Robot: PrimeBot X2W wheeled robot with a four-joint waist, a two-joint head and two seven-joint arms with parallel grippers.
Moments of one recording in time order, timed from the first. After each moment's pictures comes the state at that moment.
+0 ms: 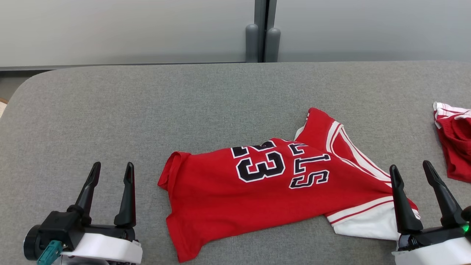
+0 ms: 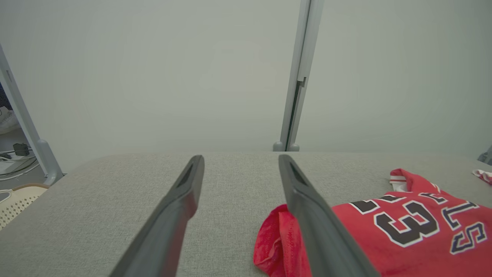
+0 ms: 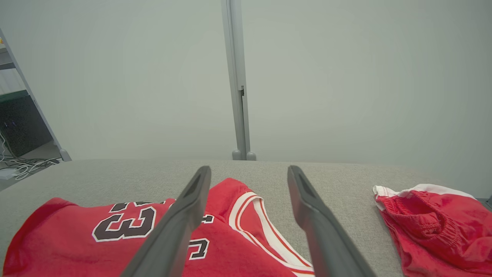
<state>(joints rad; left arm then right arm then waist) 0.02 0.31 -0.25 -0.09 -0.44 0.18 -0.21 0.14 -0.14 0.01 -0.25 0.22 0.13 0.00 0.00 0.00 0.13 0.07</state>
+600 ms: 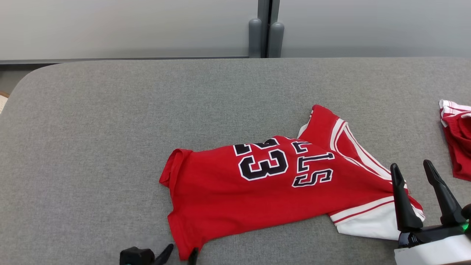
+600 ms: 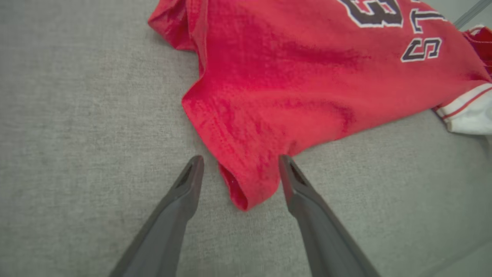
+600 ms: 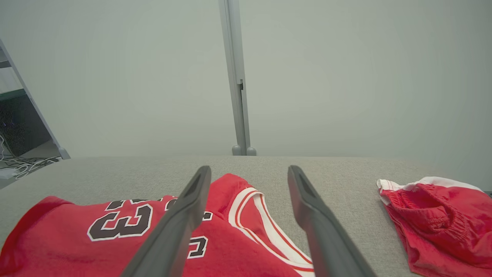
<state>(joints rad) 0.12 0.26 -0.45 0.08 -0.55 0.08 0.05 0.12 -0.13 0.01 -0.23 0.23 0.13 0.00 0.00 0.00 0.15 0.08</state>
